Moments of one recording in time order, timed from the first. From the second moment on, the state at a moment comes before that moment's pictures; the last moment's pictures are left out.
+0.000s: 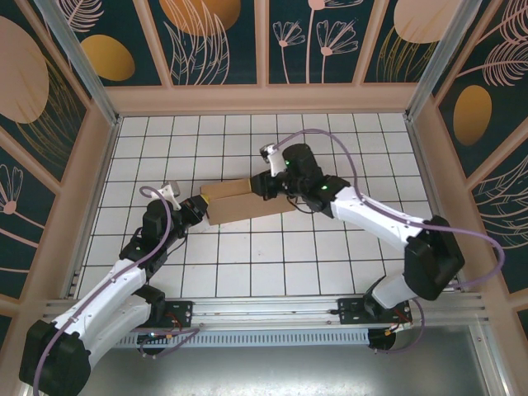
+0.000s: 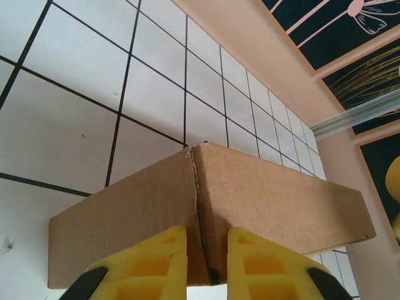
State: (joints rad) left arm -0.41 0.82 0.36 0.07 0.07 -0.89; right arm 0.76 1.50 1.09 -0.12 -0.34 0.37
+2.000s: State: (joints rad) left arm -0.61 0.88 0.43 -0.34 0.15 -0.79; right arm 0.70 1.04 0.68 0.07 0.01 0.21
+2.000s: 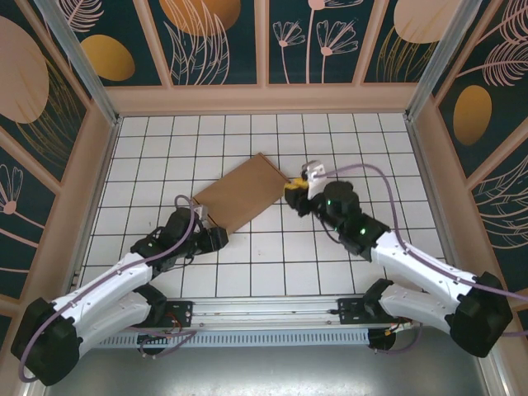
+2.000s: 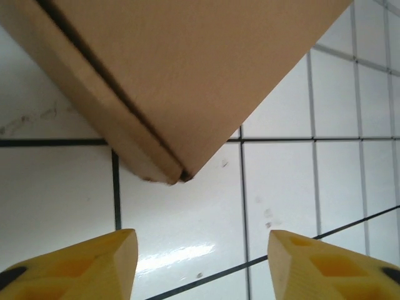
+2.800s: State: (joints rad) left arm -0.41 1.04 0.31 -0.01 0.04 -1.00; right arm 0.43 1.96 1.30 -0.16 -0.44 0.21
